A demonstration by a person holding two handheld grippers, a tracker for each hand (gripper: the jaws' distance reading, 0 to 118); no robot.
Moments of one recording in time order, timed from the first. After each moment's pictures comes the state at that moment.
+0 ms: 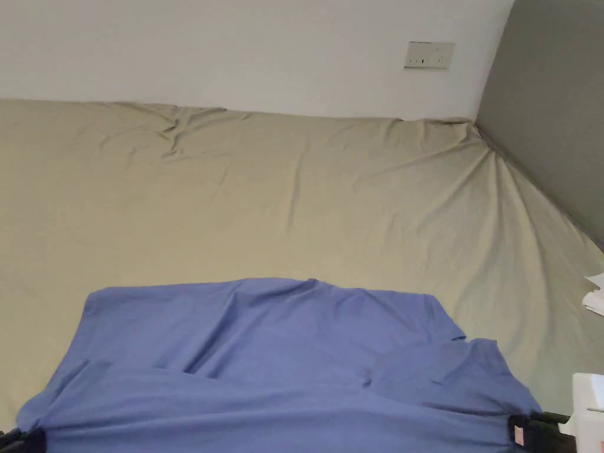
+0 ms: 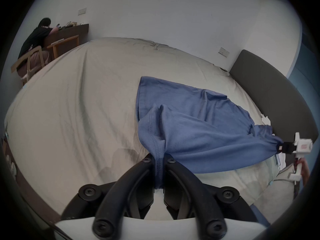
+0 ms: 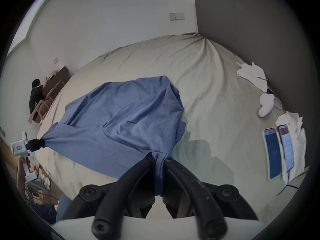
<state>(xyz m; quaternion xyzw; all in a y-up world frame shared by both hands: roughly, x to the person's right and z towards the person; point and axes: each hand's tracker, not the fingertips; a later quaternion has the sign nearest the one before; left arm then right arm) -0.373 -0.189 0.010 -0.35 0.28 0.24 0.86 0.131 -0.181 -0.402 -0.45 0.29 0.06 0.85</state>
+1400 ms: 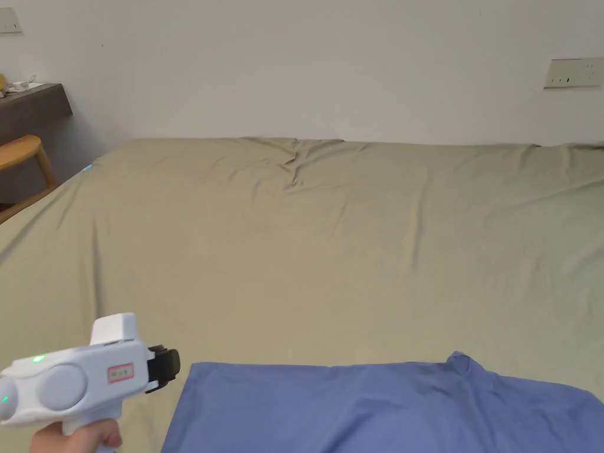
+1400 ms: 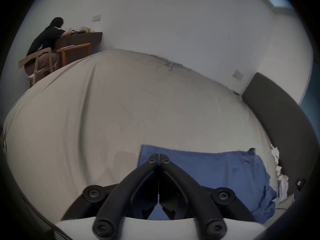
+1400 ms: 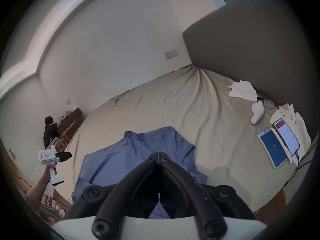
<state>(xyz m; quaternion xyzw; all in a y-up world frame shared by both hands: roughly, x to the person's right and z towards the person) -0.503 -0.187 -0.075 -0.30 0.34 0.25 0.86 0.141 -0.125 -0.334 -0.35 0.29 -0.10 0.89</state>
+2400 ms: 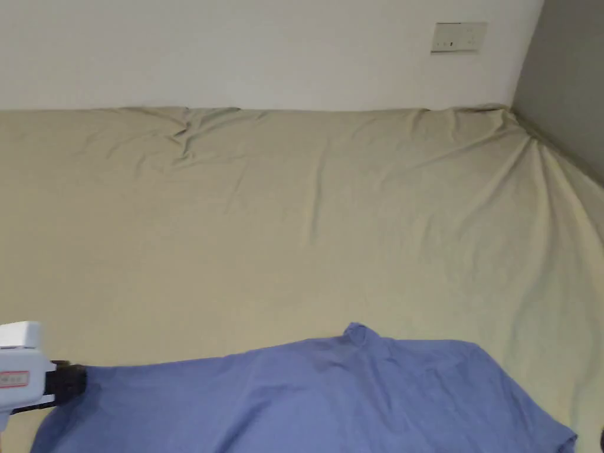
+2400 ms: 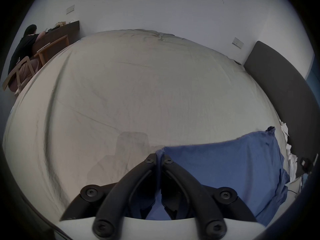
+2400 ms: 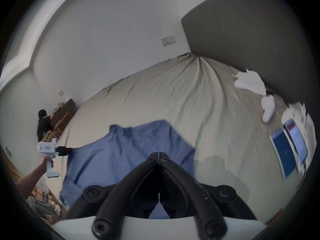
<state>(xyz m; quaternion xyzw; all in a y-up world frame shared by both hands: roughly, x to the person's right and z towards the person) -0.543 -0.243 -0.138 -0.39 0.28 0.23 0.84 0.135 -0.169 -0.428 -0.37 0.29 -0.05 0.88</state>
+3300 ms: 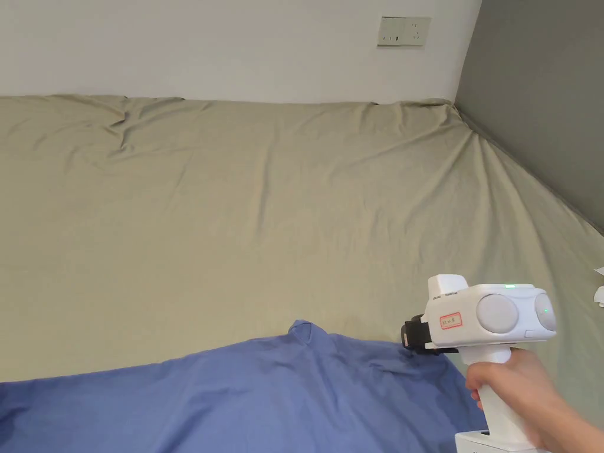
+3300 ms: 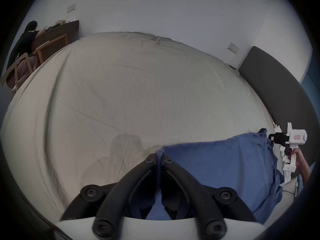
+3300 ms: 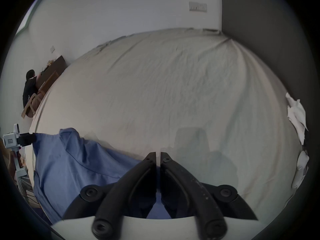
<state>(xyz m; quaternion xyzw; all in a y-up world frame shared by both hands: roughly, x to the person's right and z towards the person) -0.519 -0.228 -0.126 -0.38 0.27 0.24 0.85 -0.052 -0.241 -0.569 -0.46 0.33 0.12 0.82</state>
